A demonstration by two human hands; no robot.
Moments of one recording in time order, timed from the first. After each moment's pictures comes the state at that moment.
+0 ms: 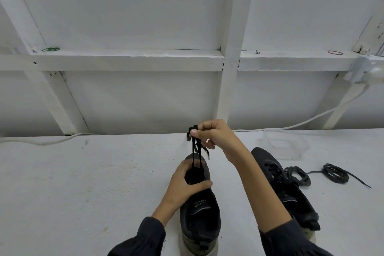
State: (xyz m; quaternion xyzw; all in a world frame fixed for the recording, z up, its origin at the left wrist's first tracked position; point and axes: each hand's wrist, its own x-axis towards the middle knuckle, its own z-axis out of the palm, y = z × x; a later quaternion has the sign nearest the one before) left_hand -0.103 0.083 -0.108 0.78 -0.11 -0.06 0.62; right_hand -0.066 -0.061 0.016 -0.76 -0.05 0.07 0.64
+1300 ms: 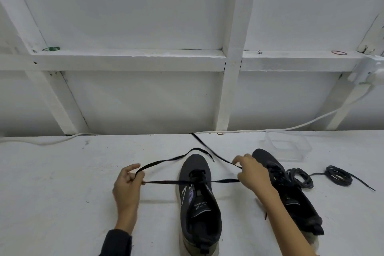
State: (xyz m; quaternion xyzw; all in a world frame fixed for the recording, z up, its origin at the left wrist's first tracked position) left_hand -0.096 0.175 -0.127 0.73 0.19 0.18 0.64; right_hand -0.090 -0.133 -0.080 -0.98 0.09 0.07 0.15
